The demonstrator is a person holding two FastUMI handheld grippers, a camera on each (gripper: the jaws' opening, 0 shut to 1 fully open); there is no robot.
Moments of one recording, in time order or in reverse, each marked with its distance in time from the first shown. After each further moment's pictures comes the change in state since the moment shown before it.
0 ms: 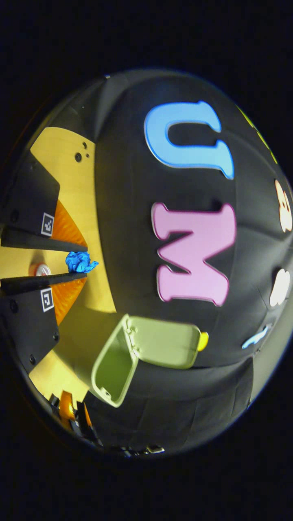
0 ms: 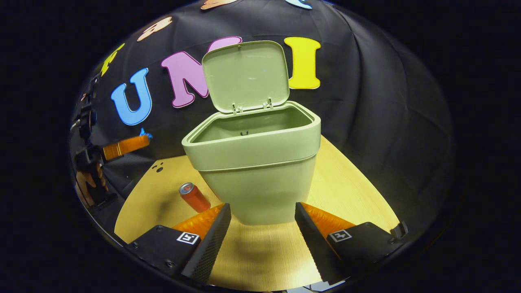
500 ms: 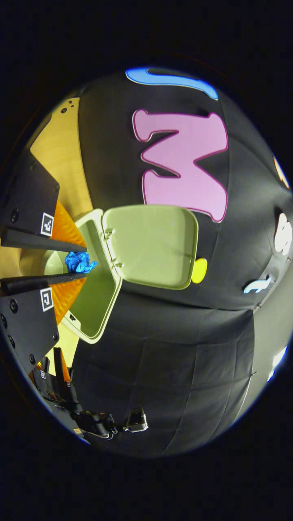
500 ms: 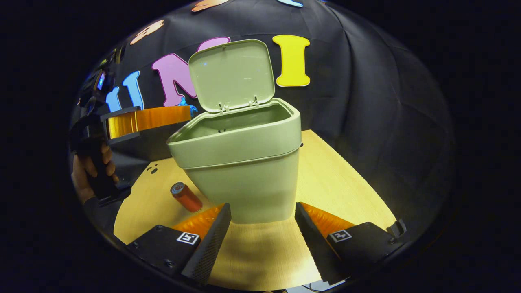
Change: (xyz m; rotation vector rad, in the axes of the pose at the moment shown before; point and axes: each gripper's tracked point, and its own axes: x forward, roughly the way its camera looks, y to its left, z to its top) left arm 0.042 -0.147 0.018 0.056 0.007 -0.354; right arm -0.002 -0.030 -0.003 0.020 0.003 -0.037
